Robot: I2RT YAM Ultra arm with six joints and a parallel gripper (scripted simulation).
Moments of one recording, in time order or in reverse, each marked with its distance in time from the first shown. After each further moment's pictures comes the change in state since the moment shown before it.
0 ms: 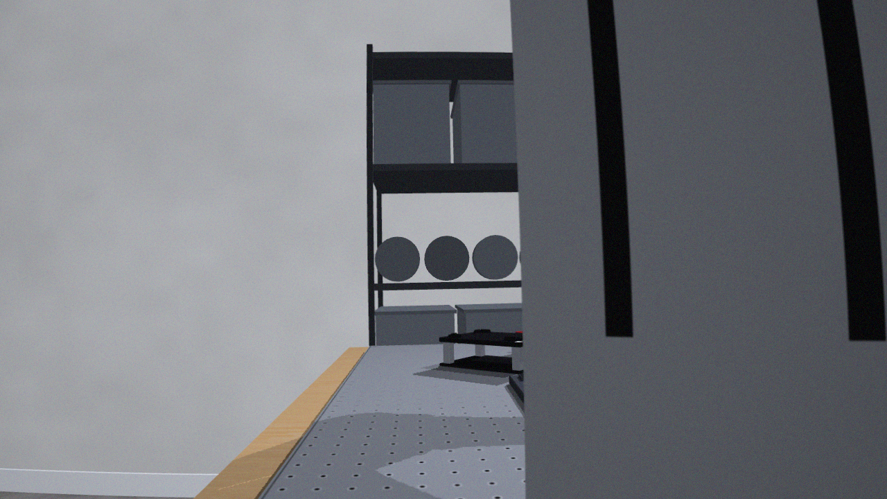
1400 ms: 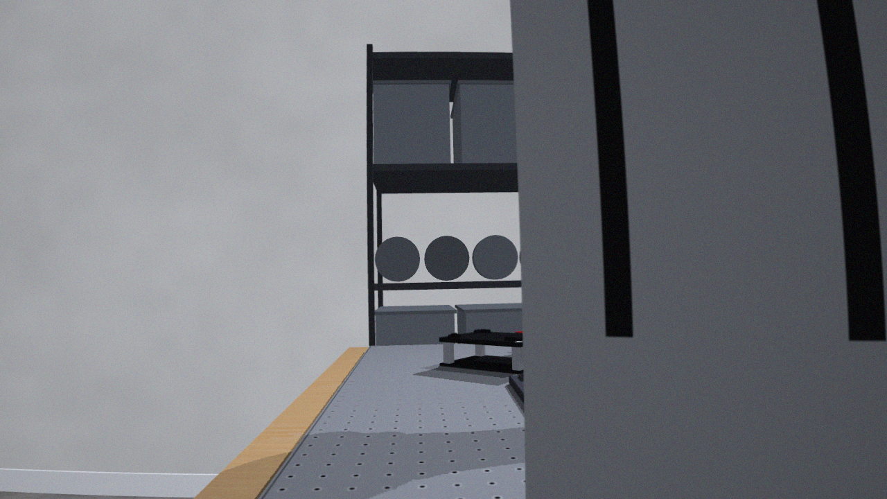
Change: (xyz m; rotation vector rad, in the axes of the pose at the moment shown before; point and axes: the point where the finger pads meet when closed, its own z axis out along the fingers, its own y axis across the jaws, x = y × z) arm -0.034 0.002 0.032 -0.007 -0.035 0.011
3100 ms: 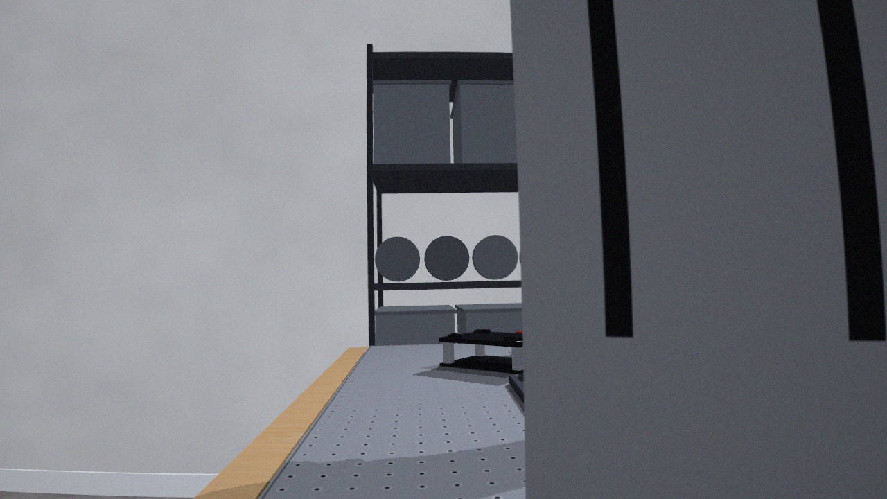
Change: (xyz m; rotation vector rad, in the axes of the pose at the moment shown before) arm -0.042 0.001 0.042 0.000 0.002 -0.002
